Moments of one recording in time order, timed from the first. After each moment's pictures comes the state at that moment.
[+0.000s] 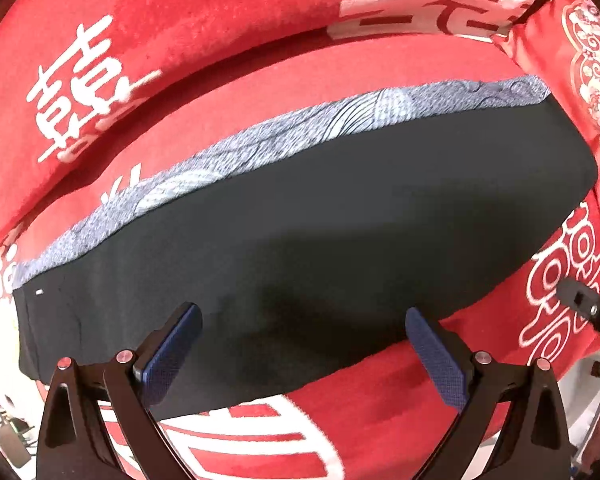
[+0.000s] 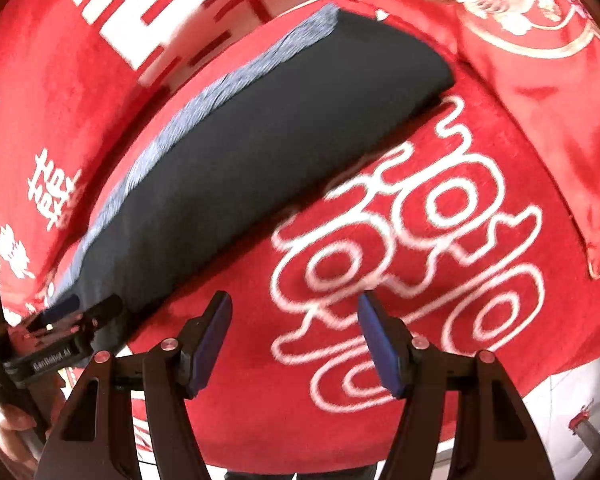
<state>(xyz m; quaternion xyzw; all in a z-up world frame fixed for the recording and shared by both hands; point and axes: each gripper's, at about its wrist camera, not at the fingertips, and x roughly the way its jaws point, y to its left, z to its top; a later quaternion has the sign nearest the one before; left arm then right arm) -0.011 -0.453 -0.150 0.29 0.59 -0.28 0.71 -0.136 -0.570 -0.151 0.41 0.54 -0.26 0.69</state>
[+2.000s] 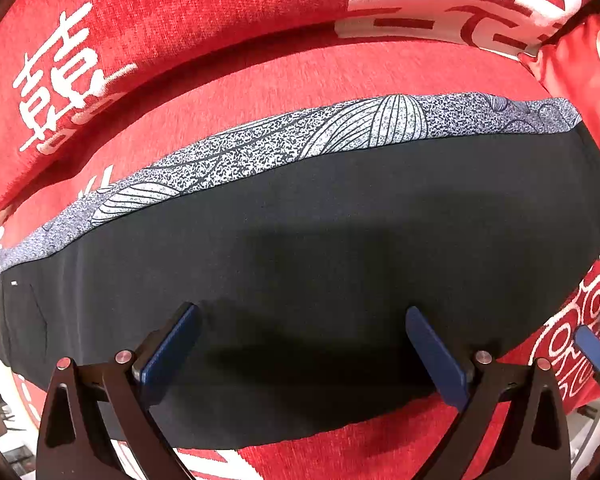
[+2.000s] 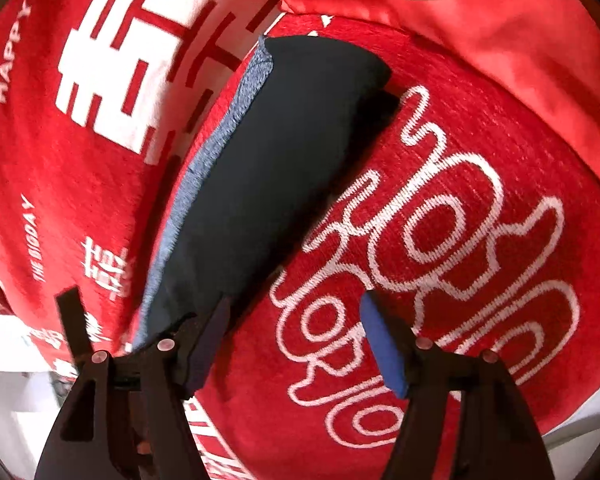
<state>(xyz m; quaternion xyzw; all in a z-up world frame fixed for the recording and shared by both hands) -0.002 -0.474 -0.182 0.25 0.59 -0.25 0.72 -0.173 -0.611 -0.178 0.56 0.41 -0.22 0.69</state>
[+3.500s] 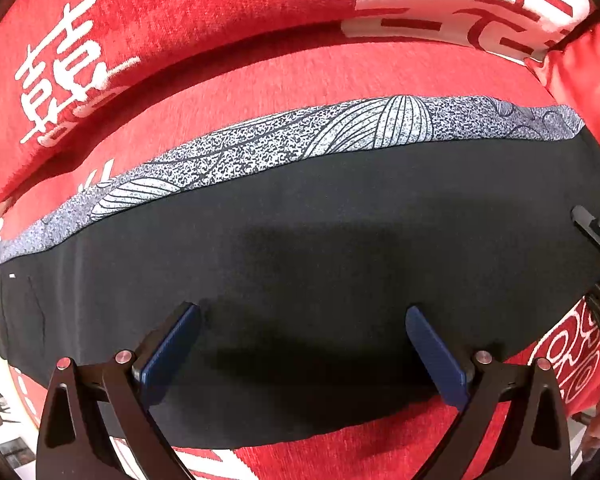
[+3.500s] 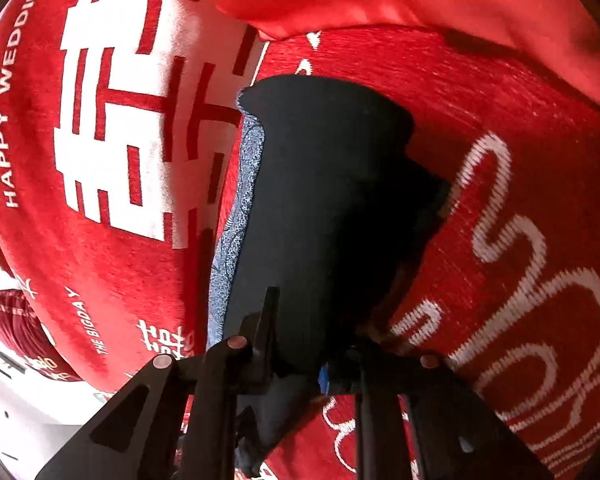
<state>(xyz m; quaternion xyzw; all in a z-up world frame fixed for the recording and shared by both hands) 0.007 -0.470 -0.183 0.24 0.60 -0.24 0.72 -0.142 -0.661 -0.222 0.65 0.30 -0.20 0.67</state>
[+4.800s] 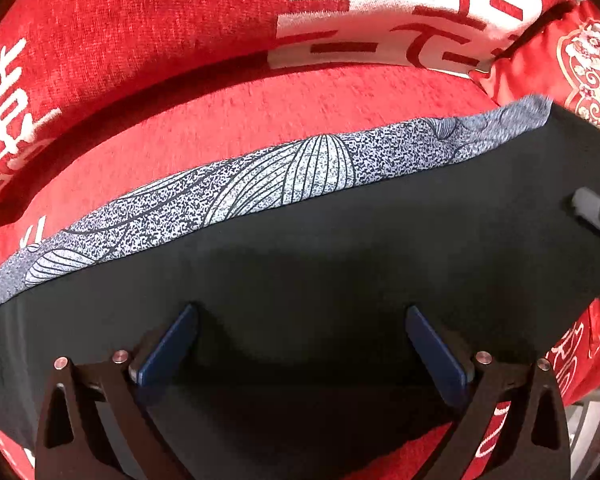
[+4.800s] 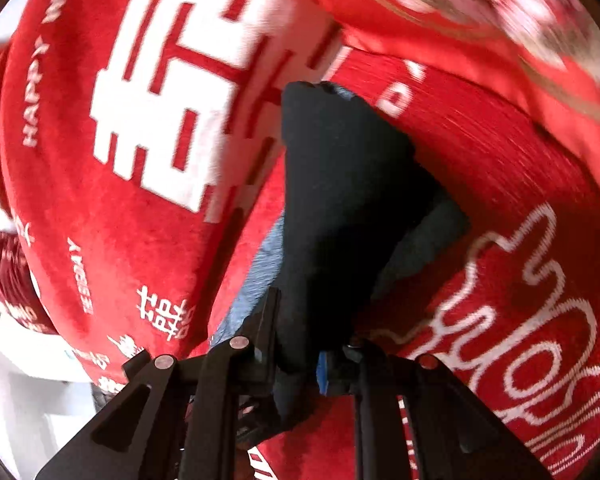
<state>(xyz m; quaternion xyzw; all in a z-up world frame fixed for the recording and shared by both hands) 0.009 -0.502 -0.197 0.21 0.56 -0.35 0.72 -0.108 -0.654 -0.165 0.57 0.34 -0.16 0.73</state>
